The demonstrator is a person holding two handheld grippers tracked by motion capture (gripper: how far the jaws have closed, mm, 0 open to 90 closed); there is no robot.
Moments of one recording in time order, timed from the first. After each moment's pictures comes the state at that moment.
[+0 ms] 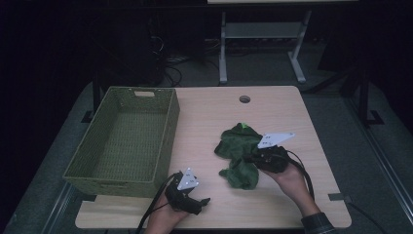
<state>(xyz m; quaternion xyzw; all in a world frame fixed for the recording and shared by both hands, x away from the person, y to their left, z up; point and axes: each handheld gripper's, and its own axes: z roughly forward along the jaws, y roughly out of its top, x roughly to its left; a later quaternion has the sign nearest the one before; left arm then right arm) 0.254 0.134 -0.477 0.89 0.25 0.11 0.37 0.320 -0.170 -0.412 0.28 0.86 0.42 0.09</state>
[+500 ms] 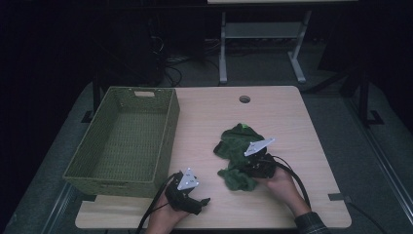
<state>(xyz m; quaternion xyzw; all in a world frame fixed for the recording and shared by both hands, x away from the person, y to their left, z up) 0.253 0.133 -0.477 0.89 0.26 0.11 0.37 0.329 -0.150 -0.454 0.29 0.89 0.36 0.03</state>
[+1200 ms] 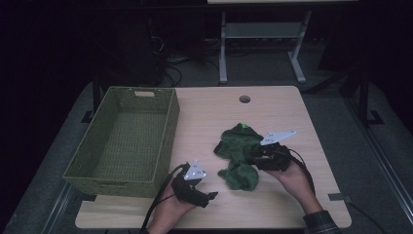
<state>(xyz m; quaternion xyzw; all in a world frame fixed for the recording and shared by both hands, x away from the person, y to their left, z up) 0.272 0.107 -0.444 0.88 0.24 0.08 0.39 0.331 -0.186 -0.419 0.32 0.85 0.40 0.09</state>
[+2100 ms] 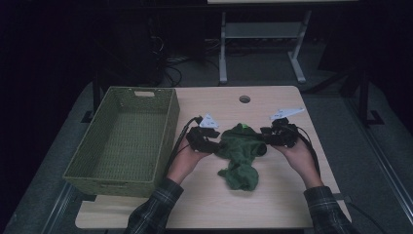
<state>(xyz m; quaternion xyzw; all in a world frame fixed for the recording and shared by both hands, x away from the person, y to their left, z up) 0.391 0.071 -0.398 0.88 0.25 0.11 0.40 0.393 -0.213 -0.402 0.39 0.83 0.39 0.13</state>
